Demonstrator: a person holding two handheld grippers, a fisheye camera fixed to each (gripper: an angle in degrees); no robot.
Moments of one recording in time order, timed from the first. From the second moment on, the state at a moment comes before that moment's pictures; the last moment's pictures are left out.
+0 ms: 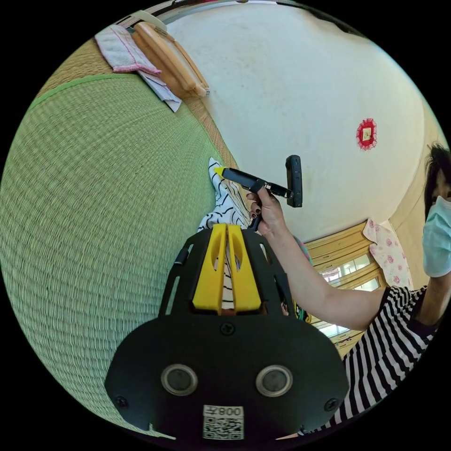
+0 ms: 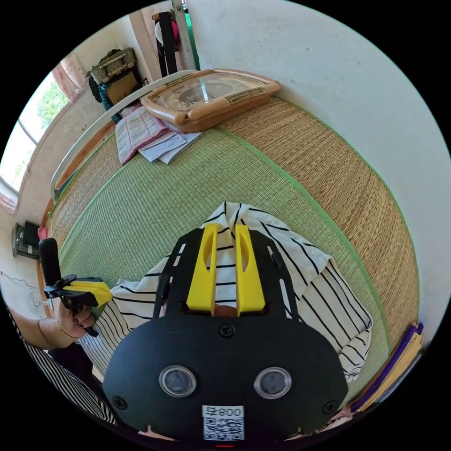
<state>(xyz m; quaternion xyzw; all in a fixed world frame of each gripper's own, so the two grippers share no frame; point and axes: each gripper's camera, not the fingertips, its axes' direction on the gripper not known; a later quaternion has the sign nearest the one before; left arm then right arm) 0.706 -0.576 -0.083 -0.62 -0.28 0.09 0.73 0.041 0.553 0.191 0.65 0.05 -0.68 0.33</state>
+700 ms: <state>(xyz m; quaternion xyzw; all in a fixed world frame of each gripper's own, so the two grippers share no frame) 0.637 -0.587 -0.132 -0.61 -0.25 0.09 0.74 0.072 0.637 0.138 0.67 0.05 -0.67 0.32</state>
